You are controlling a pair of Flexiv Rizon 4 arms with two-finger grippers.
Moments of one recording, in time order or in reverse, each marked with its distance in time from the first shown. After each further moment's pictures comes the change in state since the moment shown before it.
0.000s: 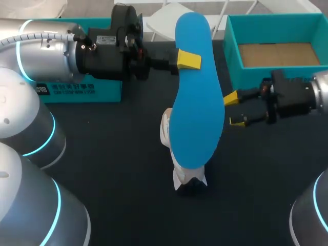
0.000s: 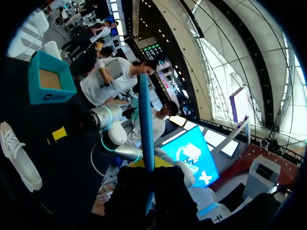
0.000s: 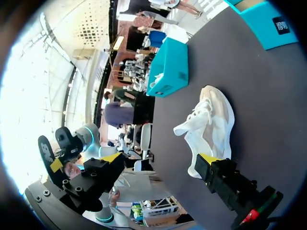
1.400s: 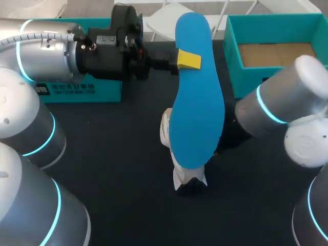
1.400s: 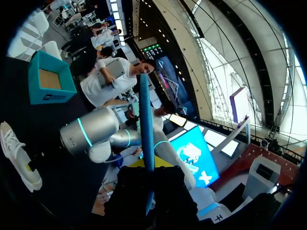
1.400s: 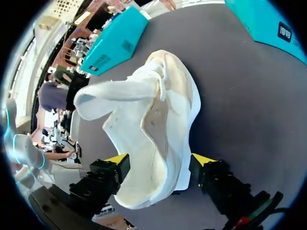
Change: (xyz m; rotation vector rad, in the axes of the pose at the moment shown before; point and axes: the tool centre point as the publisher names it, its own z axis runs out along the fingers) left arm 0.000 0.000 0.000 0.000 0.000 0.000; right arm -0.128 -0.033 0.106 0.076 -0.633 -0.115
